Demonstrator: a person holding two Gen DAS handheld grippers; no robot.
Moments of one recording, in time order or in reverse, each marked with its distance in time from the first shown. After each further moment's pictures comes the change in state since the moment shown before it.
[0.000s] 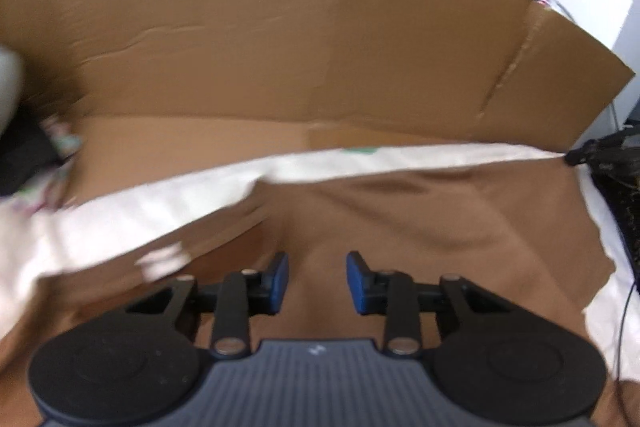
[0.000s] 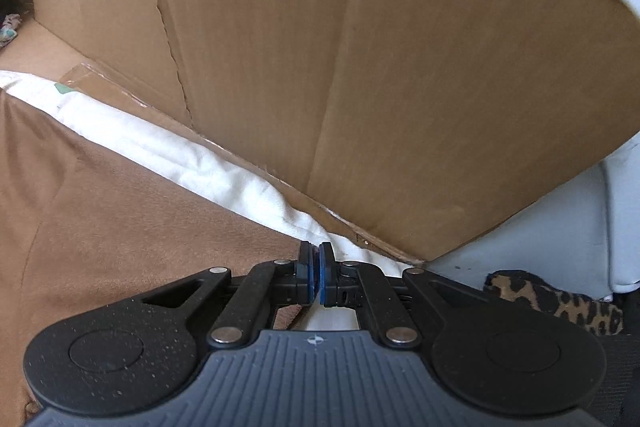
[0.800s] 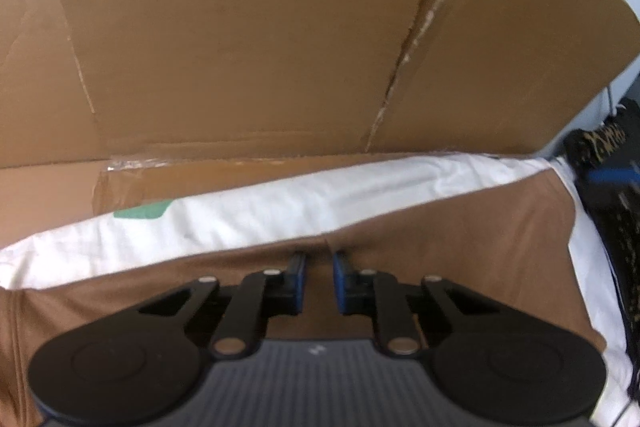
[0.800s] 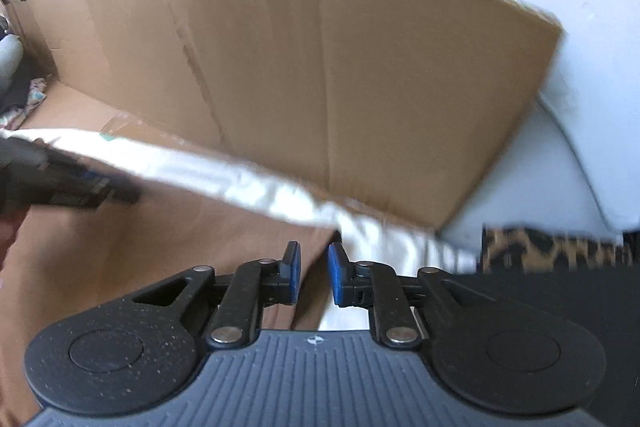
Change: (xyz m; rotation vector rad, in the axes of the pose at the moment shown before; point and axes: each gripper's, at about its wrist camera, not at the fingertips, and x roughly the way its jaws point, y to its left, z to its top) left arm 0.123 -0.117 0.056 0.047 0.080 -0.079; right arm -0.069 -0.003 -0.037 0.170 -0.067 0.112
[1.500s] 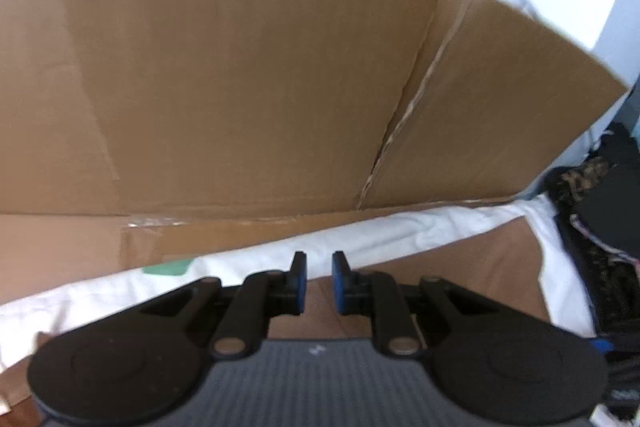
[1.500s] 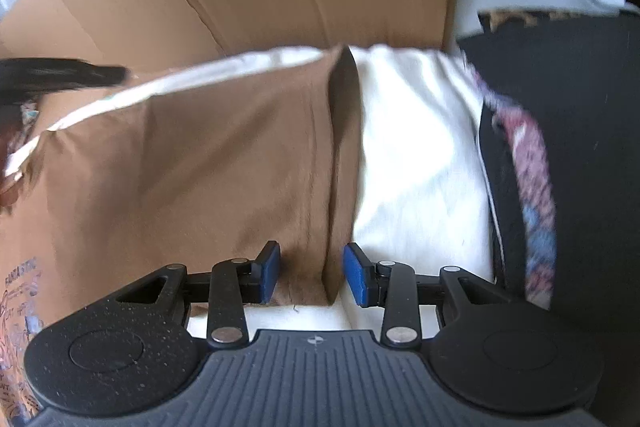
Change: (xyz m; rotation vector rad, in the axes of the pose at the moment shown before) left arm -0.055 0.003 0.022 0.017 -0.088 -0.016; right arm -0.015 0.013 -0.084 0.320 0.168 0.040
